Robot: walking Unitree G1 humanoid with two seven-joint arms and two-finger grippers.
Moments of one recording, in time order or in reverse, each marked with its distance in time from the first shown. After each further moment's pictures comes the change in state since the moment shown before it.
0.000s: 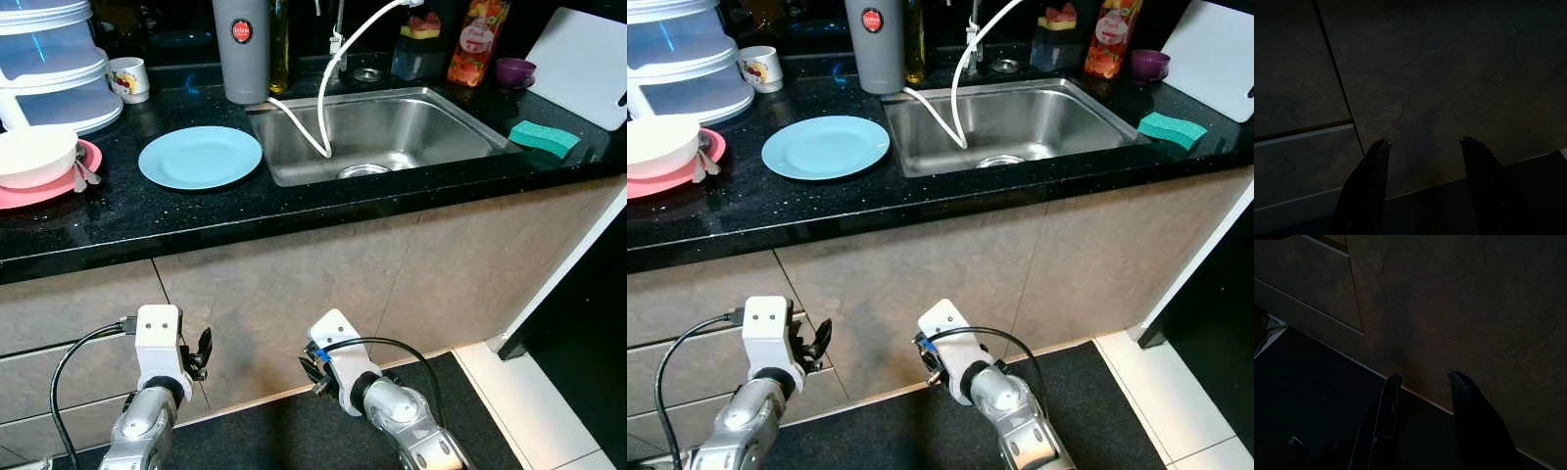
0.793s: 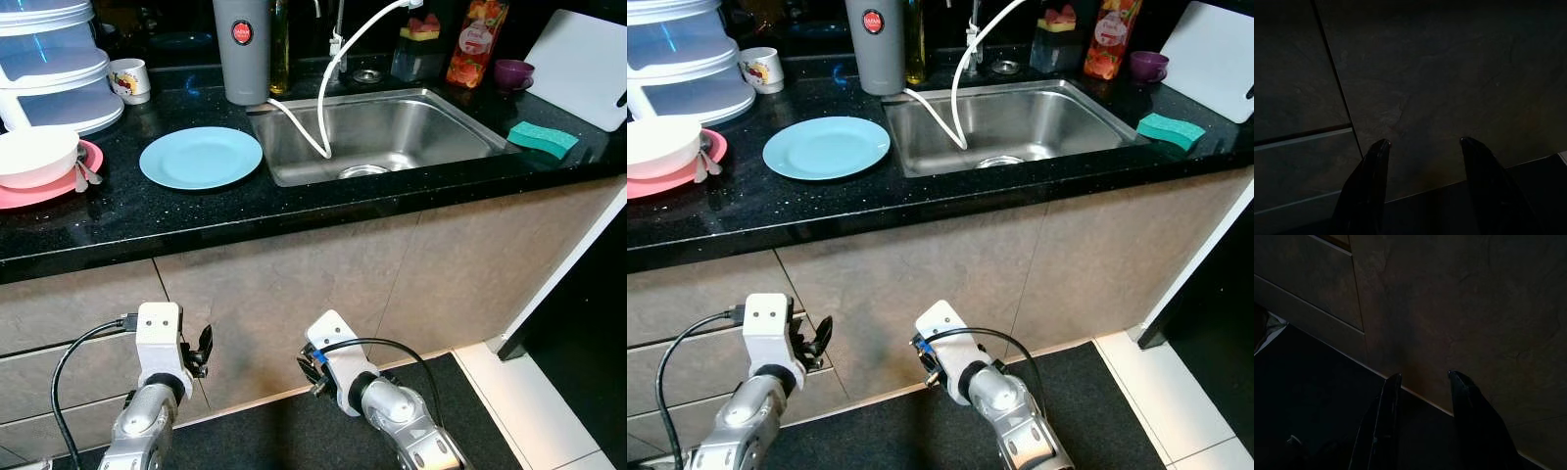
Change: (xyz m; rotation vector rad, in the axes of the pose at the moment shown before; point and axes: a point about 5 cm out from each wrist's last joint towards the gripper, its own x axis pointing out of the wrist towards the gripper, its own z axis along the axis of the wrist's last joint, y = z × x) left arm 0.002 -0.001 0.003 -0.006 -0.010 -0.001; right arm 0.002 0.001 -0.001 -0.012 0.001 0.009
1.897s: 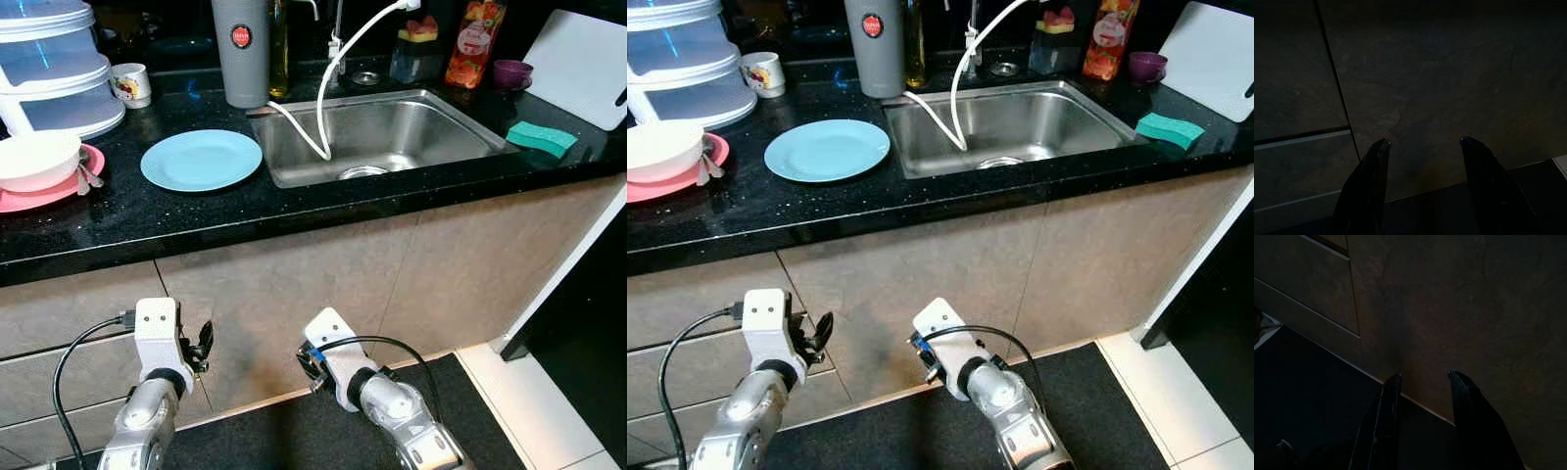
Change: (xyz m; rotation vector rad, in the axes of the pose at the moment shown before) left arm 0.006 0.001 0.001 -0.043 0.005 0.000; right arm 0.003 -0.001 0.003 -0.046 -0.007 -0.007
